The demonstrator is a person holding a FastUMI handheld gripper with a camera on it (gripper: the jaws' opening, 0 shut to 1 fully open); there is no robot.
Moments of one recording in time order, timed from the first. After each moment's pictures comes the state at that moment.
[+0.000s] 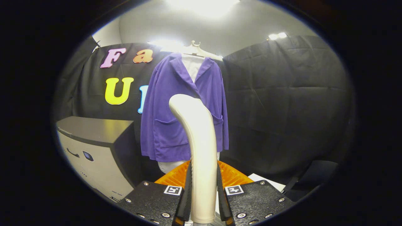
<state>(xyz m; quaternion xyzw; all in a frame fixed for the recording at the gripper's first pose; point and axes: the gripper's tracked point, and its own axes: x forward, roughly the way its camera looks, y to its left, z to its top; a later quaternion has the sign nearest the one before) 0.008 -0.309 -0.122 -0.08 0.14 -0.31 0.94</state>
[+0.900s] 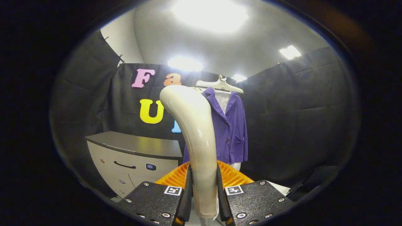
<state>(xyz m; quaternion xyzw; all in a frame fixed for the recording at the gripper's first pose) -0.079 -0.113 -0.053 -0.10 0.08 -0.21 0.97</state>
